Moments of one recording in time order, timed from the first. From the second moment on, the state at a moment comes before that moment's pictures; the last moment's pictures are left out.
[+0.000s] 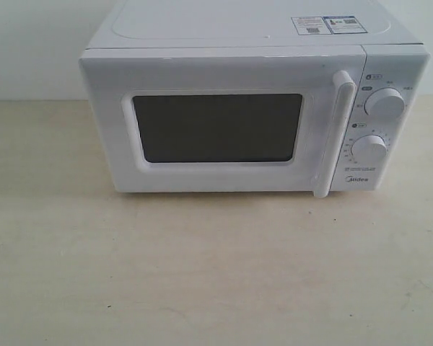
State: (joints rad) left arm -0.46 0.79 -0.99 -0.56 0.41 0.76; right arm 0.10 0.35 -0.38 1.30 0.02 -1.09
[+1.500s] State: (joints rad) left arm -0.46 0.79 -0.99 -0.56 0.41 0.76; right arm -0.01 0.00 -0.07 0.06 0.17 0.11
